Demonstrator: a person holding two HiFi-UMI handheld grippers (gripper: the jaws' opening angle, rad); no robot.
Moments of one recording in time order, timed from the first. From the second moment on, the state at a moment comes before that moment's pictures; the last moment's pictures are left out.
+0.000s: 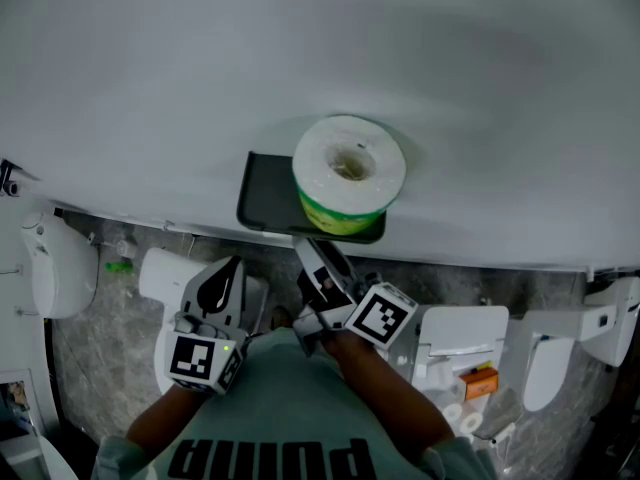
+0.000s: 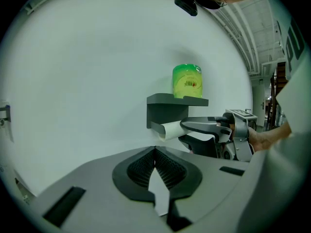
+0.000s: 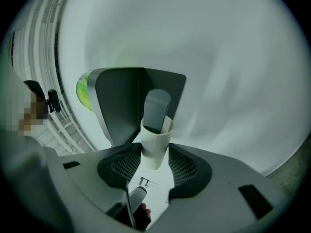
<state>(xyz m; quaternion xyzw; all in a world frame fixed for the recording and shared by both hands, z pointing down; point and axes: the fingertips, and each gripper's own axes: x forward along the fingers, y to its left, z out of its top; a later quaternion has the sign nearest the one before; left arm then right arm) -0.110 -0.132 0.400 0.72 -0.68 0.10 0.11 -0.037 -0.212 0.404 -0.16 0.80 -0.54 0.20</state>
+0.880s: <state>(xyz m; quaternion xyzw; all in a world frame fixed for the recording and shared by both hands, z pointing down) -0.081 -0.147 0.400 0.74 -0.66 0.10 0.11 0.003 -0.221 0.398 -0.17 0.80 -0.53 0.23</state>
